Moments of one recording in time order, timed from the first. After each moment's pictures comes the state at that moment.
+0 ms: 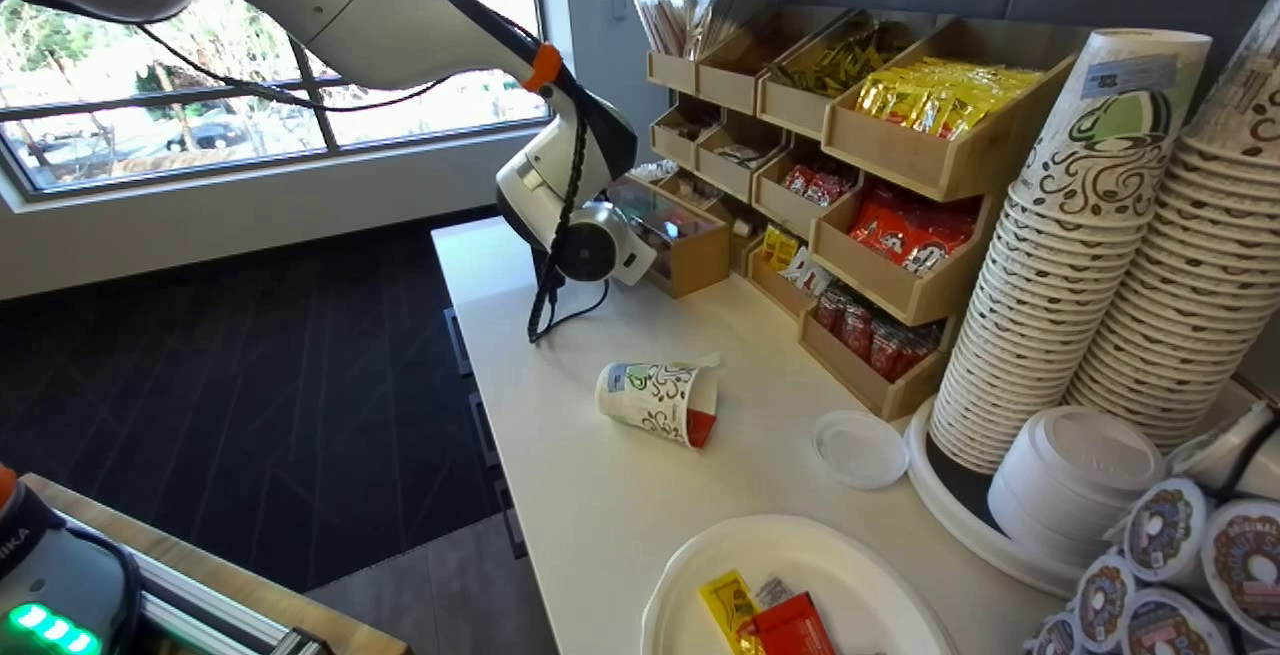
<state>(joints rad) -0.25 0.71 -0.25 -1.81 2.06 2.10 -0.99</state>
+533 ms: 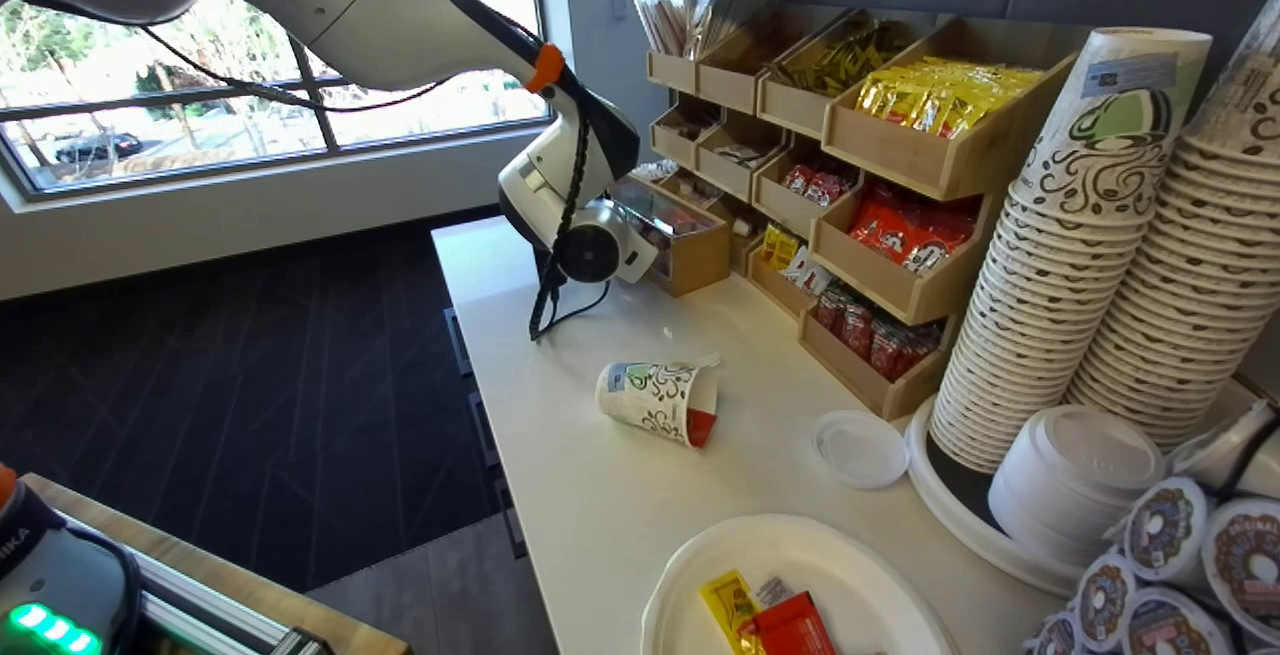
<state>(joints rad) -0.26 0.72 -0.25 -1.81 2.06 2.07 -1.00</state>
